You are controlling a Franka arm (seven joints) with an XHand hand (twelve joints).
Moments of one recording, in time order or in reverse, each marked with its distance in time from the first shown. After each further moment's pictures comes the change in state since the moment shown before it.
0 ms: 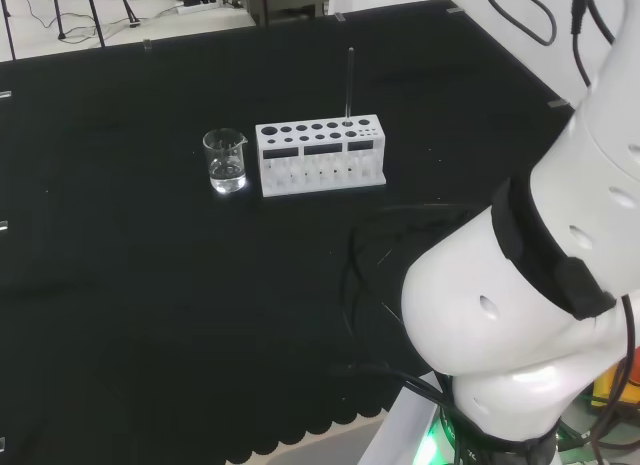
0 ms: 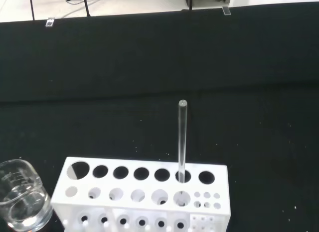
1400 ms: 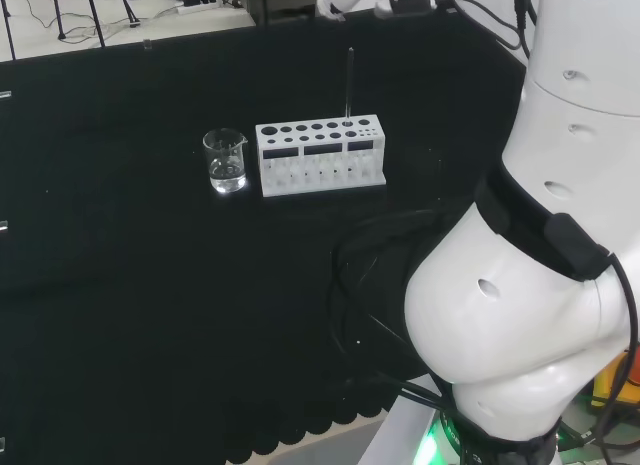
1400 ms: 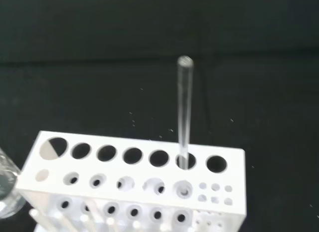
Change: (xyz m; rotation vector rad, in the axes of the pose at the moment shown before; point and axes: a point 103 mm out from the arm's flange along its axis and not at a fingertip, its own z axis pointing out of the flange) arm -0.009 0.071 0.078 0.097 0.004 -0.048
